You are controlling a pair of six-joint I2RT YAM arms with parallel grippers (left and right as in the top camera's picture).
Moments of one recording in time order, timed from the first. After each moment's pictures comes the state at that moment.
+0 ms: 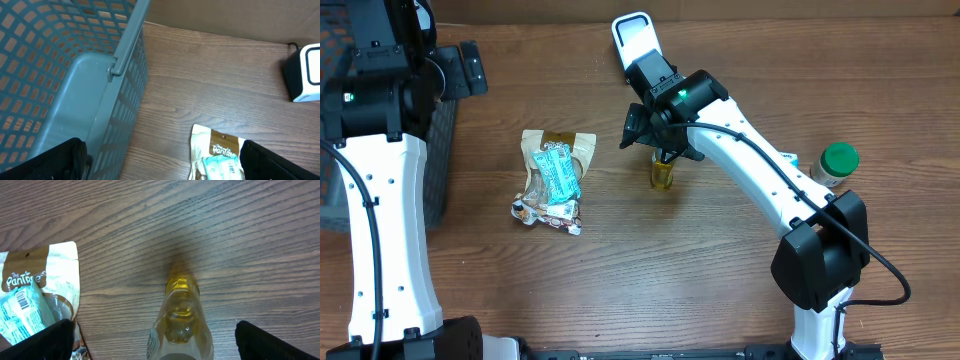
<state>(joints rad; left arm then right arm) 0.10 1.61 1.88 -1.07 -0.16 -0.07 0.60 2.03 1.88 -1.13 0.09 0.82</state>
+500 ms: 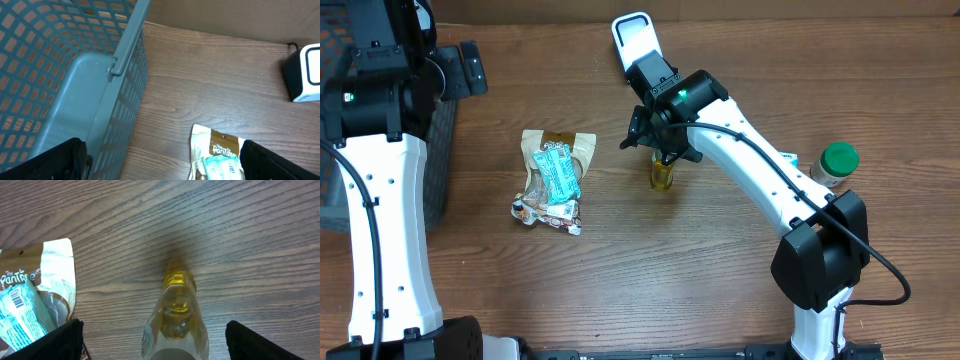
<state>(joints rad) 0.10 1.61 1.88 -1.07 -0.16 -0.07 0.60 2.03 1.88 -1.15 0.09 0.83</state>
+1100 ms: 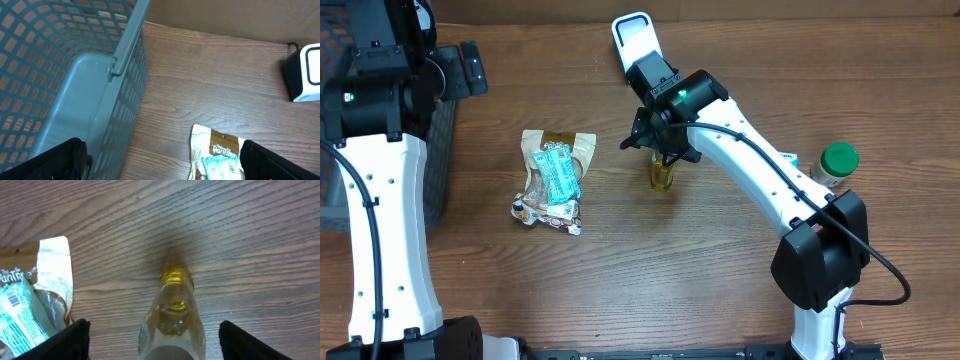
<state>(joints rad) 0.10 1.61 1.88 -1.07 -0.16 -0.07 0.60 2.03 1.88 -1.16 0.09 0.83</state>
